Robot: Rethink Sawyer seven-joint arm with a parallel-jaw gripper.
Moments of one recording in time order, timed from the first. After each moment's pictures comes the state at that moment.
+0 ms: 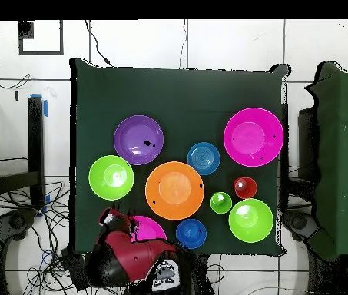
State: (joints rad) arm -0.02 -0.72 0.01 2.28 -0.22 -0.38 2.52
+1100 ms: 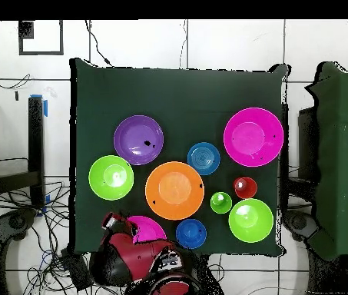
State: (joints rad) arm -0.05 -0.61 0.02 2.28 -0.23 -0.43 2.52
